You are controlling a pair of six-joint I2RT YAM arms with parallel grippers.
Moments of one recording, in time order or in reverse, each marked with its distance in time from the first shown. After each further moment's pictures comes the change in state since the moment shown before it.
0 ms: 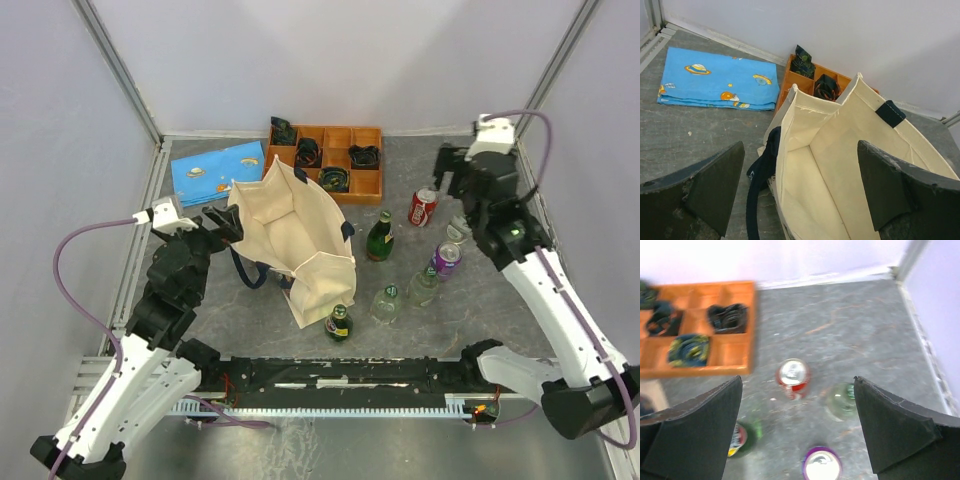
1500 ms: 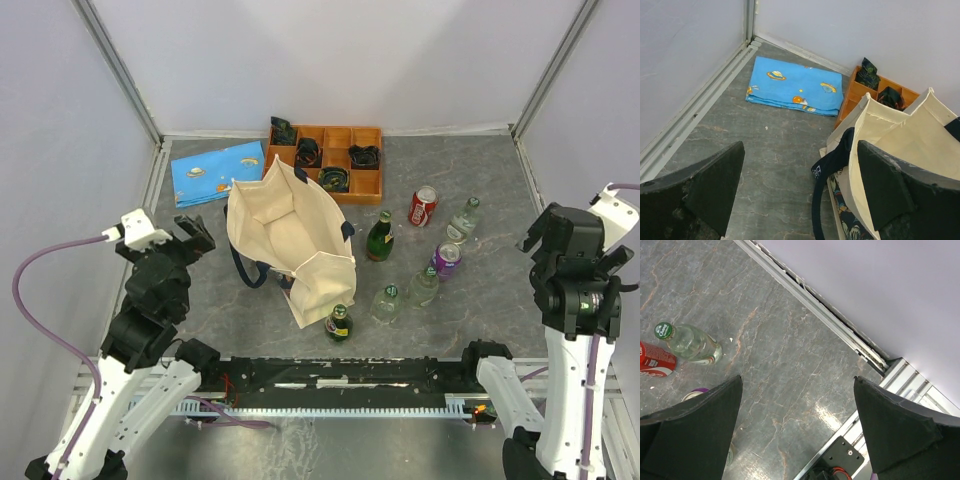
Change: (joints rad) left arm 0.000 -0.105 0.116 -0.285 -0.254 0.088; right arm -0.521 -0.336 0.073 -0.741 0.151 0.236
